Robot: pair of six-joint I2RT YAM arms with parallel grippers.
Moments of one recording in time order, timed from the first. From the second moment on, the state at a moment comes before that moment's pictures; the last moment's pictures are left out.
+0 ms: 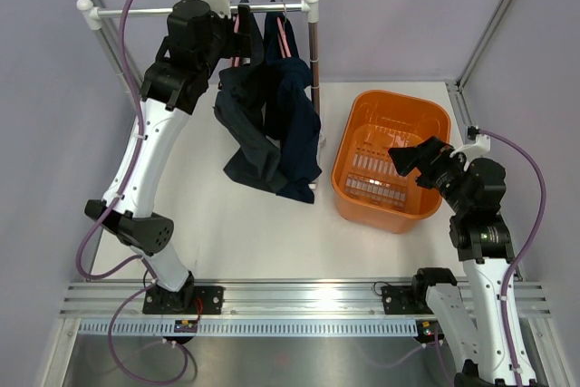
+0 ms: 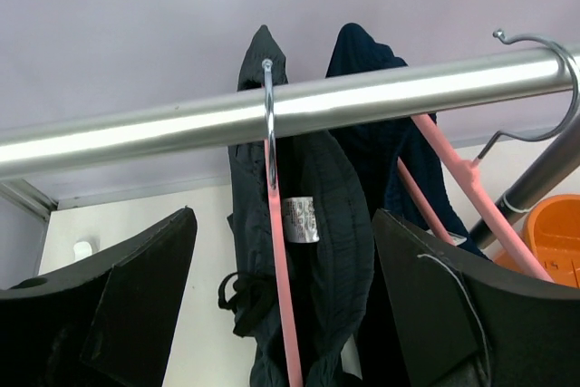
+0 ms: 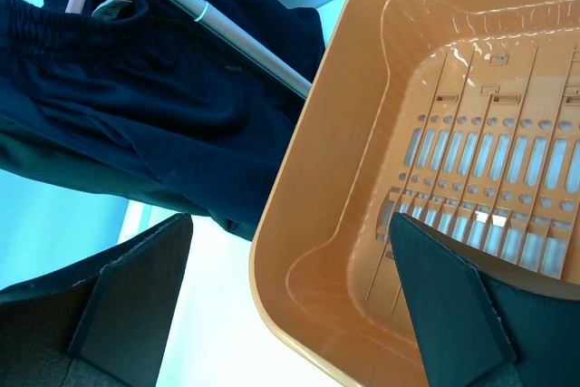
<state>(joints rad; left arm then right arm) -0.41 1.70 2.19 -0.63 -0.24 -0.04 -0.01 0.62 0.81 -0.39 -0.32 0.62</state>
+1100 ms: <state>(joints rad) -0.40 1.78 2.14 -0.57 -0.22 -0.02 -0.01 0.67 0.80 -0.35 -0.33 0.61</state>
